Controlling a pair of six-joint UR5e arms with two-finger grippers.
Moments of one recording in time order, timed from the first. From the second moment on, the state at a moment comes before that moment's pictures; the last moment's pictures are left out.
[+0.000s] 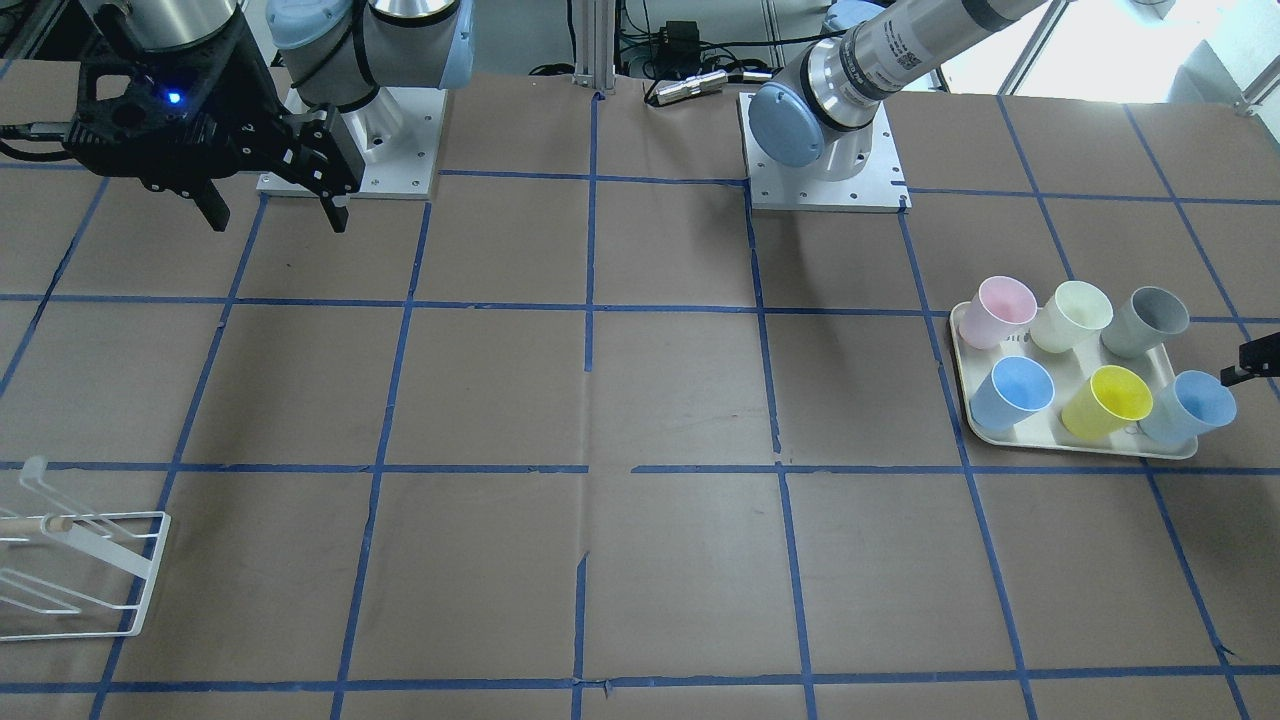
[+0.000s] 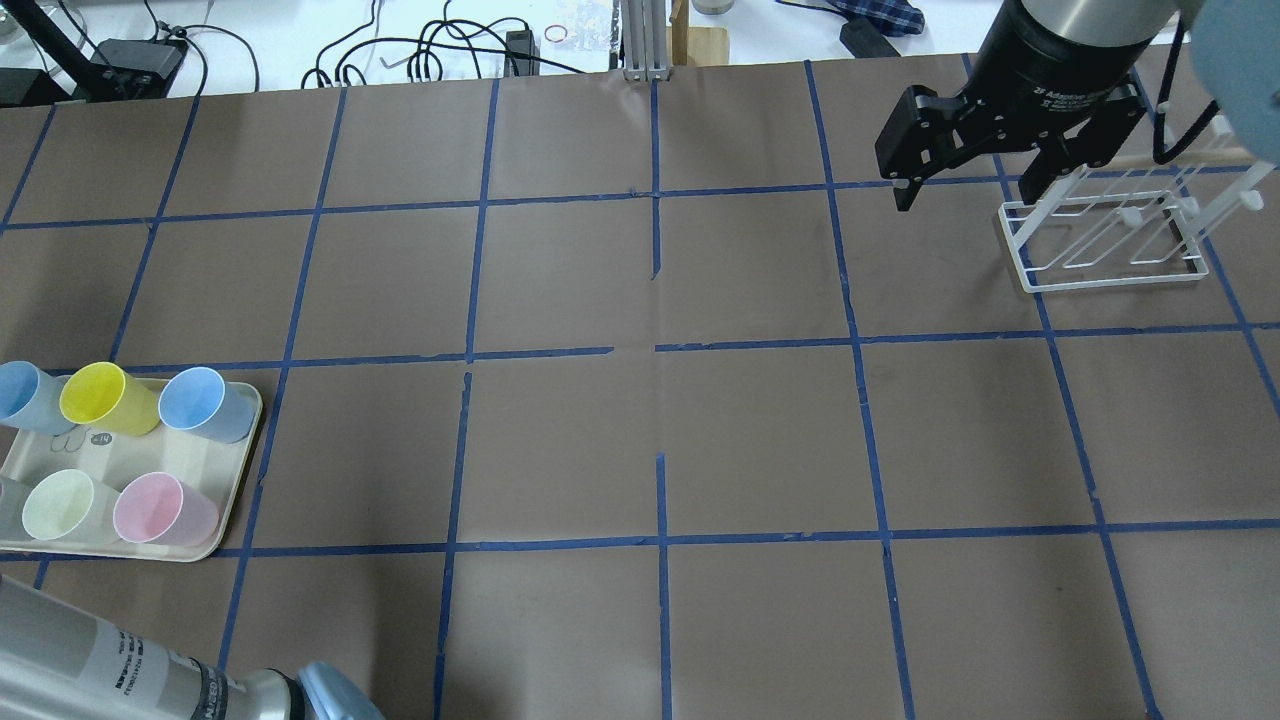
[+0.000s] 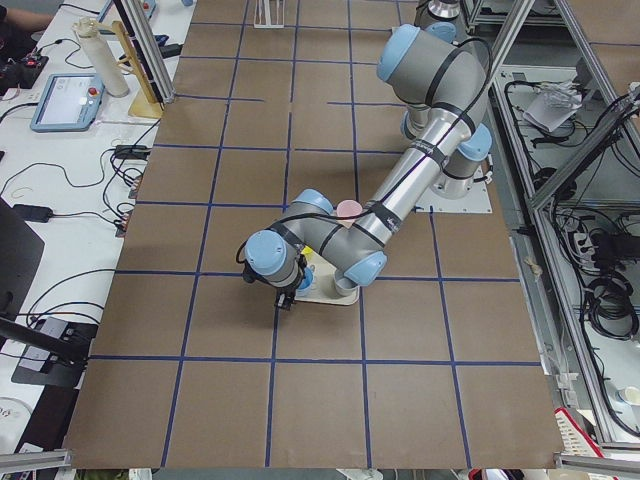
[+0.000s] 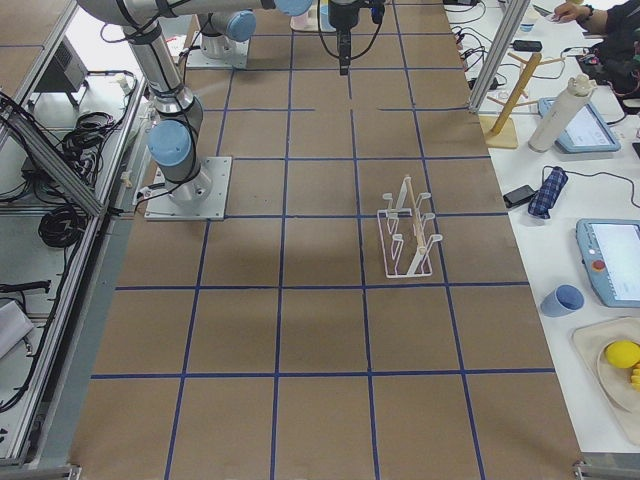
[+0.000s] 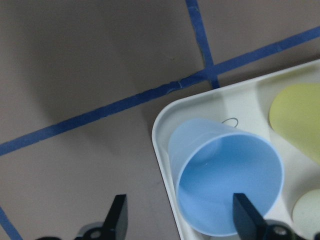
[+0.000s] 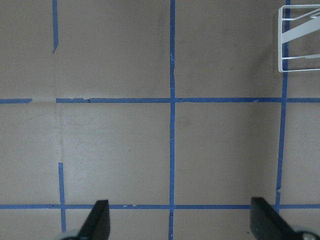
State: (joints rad) left arm -0.72 -2.10 -1.33 -1.46 1.62 1.17; right arm 1.57 -1.60 1.52 -1.54 -1.56 -0.01
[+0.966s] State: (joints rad) left arm -1.23 -1.71 -1.46 -1.77 1.60 0.41; right arm 1.57 -1.60 1.52 -1.54 -1.56 0.00
